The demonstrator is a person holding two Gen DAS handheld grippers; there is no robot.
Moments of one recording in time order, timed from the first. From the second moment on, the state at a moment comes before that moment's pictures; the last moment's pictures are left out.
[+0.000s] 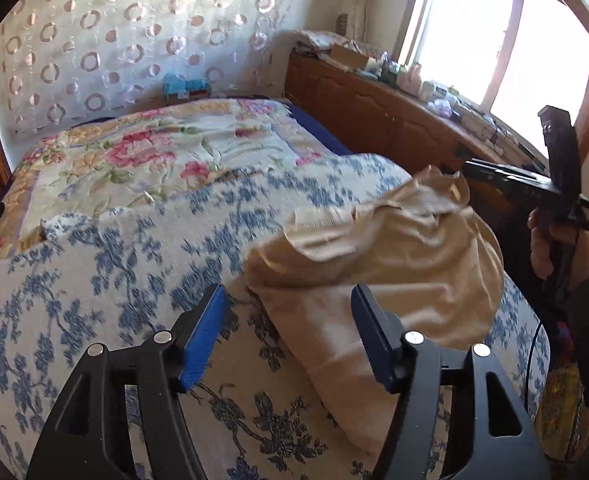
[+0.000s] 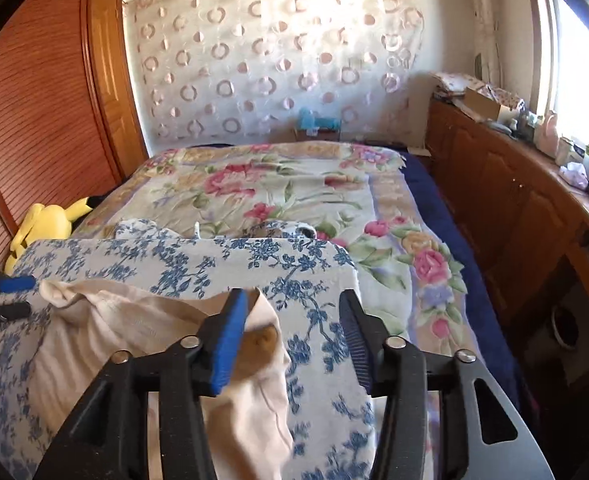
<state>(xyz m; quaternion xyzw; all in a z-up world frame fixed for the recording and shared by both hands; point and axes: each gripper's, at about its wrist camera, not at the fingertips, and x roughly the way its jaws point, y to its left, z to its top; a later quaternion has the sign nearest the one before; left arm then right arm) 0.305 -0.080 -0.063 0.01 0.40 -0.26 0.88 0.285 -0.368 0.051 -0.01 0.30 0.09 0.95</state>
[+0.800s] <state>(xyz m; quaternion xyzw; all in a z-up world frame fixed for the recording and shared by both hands) 0.344 -0.089 -0.092 -0.02 0.44 -0.21 0.88 0.297 -0.363 0.024 -0.01 0.38 0.17 0.91</state>
